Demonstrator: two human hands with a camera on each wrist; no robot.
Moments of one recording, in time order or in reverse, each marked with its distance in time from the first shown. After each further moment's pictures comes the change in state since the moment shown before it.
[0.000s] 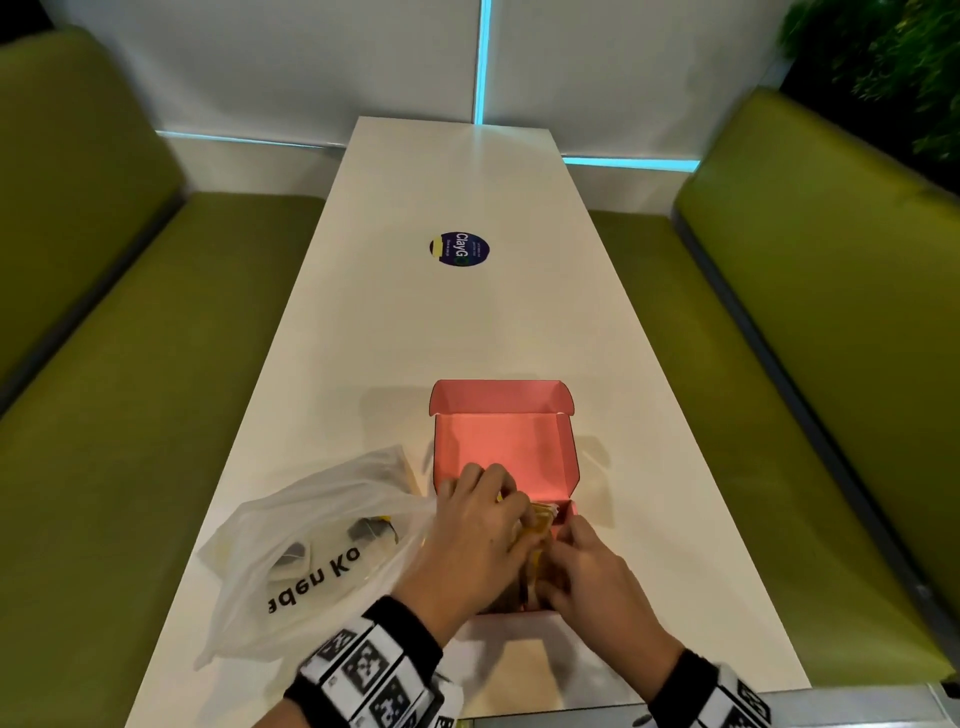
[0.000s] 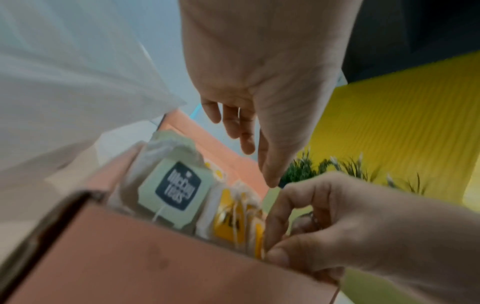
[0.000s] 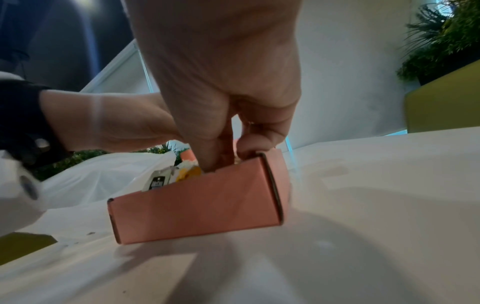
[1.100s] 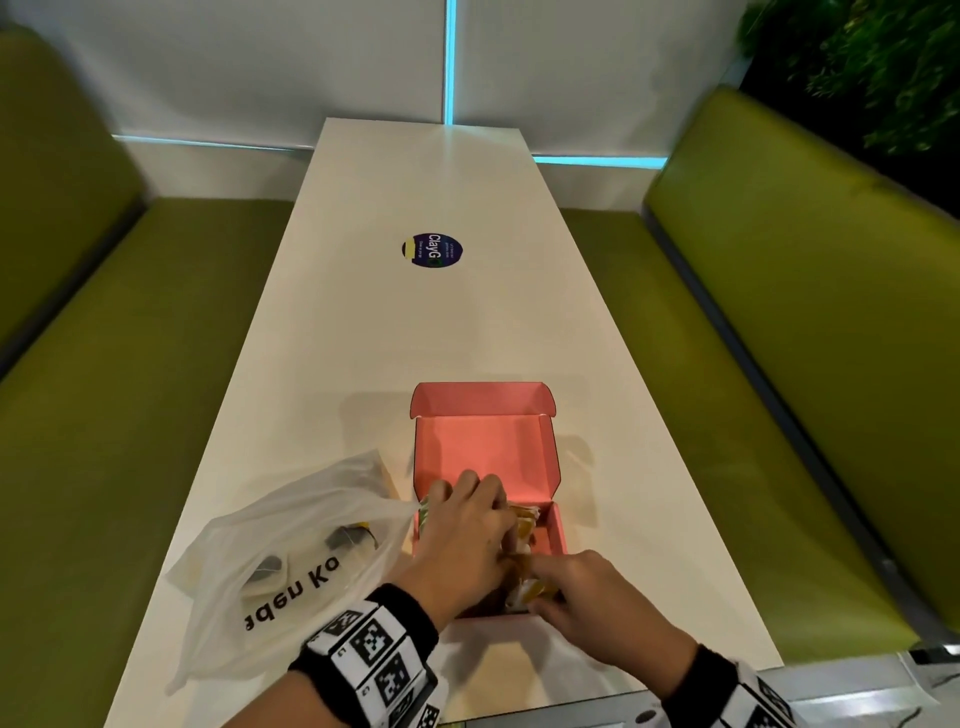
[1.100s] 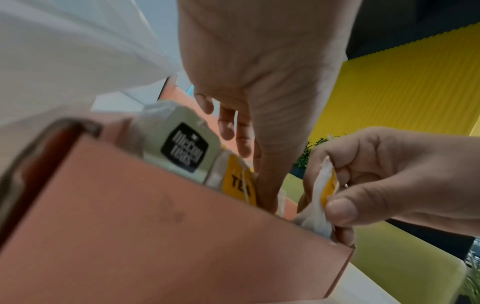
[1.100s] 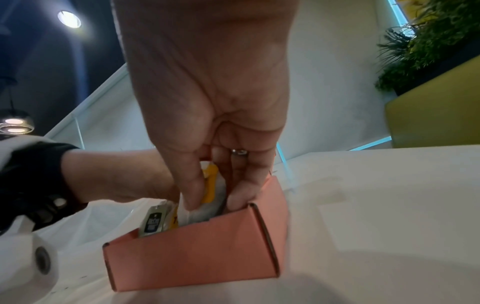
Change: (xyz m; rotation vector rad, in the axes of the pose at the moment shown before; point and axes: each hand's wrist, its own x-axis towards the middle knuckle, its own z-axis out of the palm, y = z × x) left_hand 0.014 0.004 0.013 0.193 -0.321 0.078; right_hand -0.012 -0.001 -0.028 0.054 -0.186 -0.114
